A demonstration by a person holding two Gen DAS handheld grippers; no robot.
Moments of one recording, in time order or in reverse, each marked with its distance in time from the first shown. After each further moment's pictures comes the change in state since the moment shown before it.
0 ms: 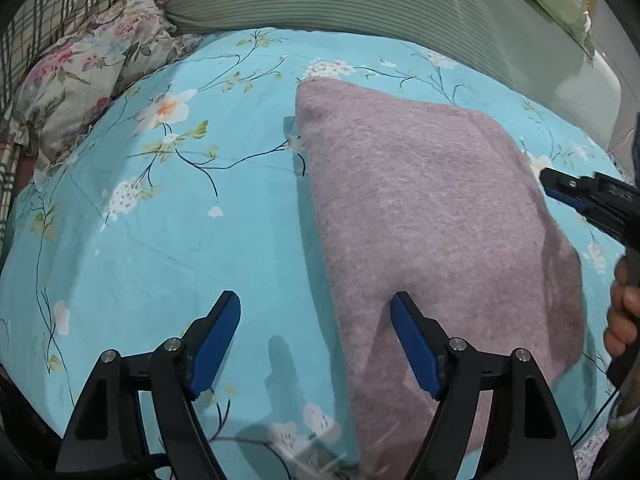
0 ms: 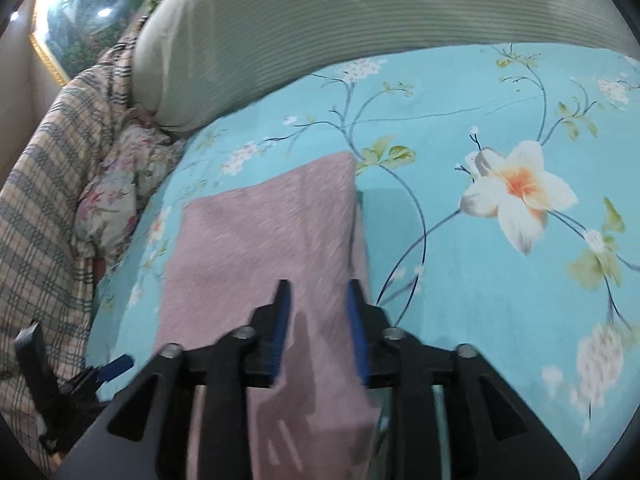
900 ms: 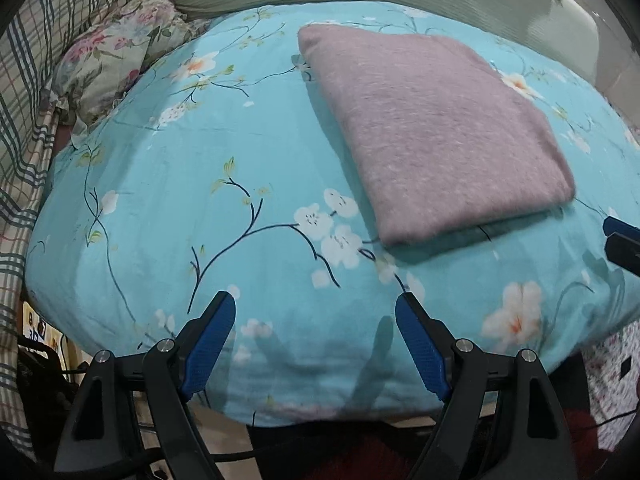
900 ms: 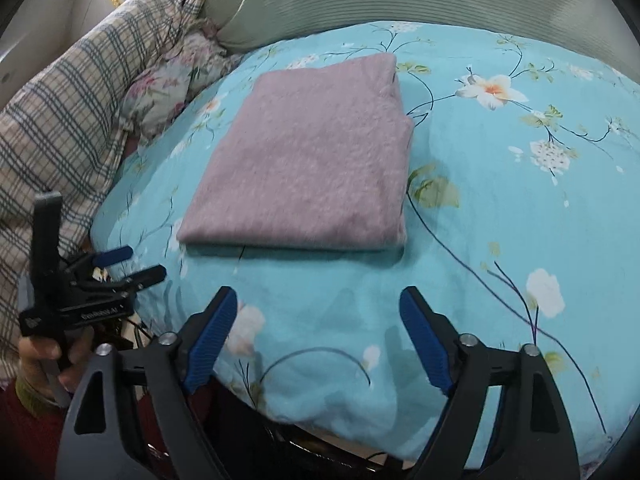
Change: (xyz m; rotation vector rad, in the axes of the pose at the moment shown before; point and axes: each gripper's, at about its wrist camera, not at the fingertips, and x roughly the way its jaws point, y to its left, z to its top) left arm -0.059 -0.001 -0.116 0.110 0.060 0.081; right arm -0.093 0.049 -0.164 -0.202 0.124 -0.052
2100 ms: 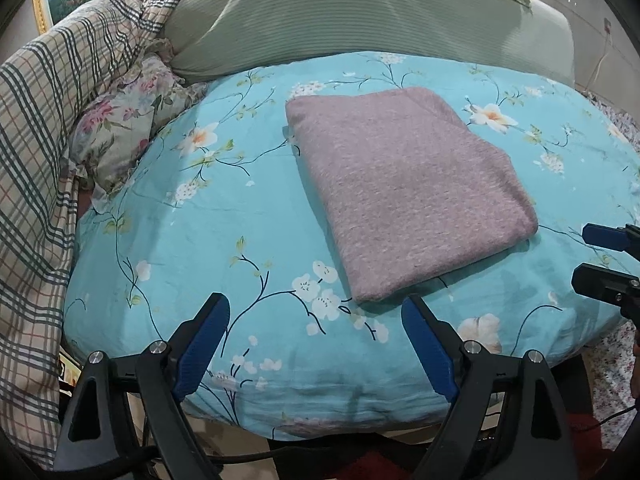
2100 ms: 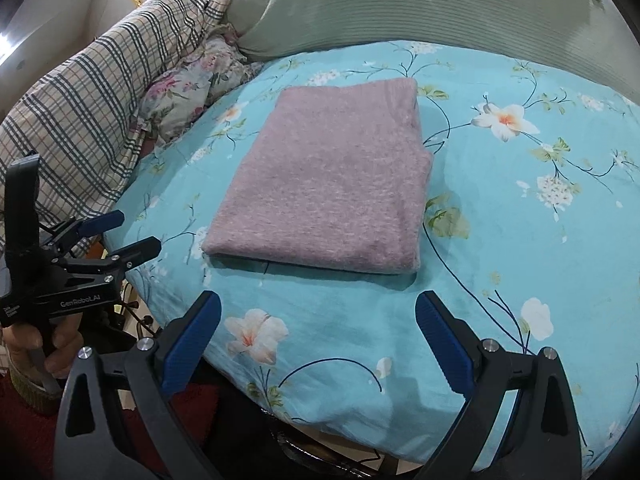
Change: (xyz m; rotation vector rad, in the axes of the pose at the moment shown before) left arm -0.057 -0.021 0.023 0.084 -0.144 0.048; right arm -0.014 0.011 0.017 -0.048 -0.029 0.022
